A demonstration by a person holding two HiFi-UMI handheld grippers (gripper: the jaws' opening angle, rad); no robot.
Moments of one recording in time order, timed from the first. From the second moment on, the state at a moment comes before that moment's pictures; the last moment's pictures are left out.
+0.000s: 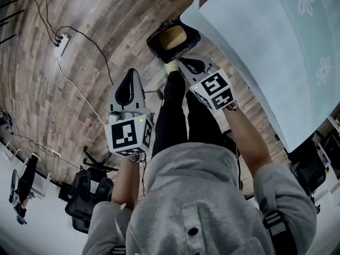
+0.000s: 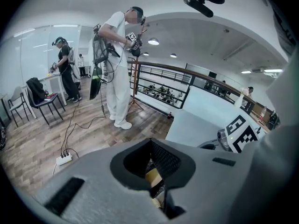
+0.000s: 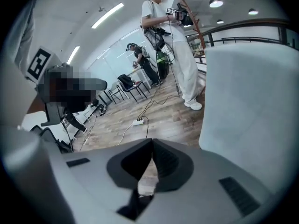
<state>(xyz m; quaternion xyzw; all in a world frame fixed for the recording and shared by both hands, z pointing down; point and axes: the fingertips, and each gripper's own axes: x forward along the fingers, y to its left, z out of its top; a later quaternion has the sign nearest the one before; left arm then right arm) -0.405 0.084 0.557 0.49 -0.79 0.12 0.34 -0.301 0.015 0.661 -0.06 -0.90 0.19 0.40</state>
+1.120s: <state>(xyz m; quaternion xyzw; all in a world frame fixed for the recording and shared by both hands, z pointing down) -0.280 -0.009 0.407 0.63 -0.75 0.11 0.18 -0.172 -0.084 0.446 0.13 -0.96 0.12 0.22</state>
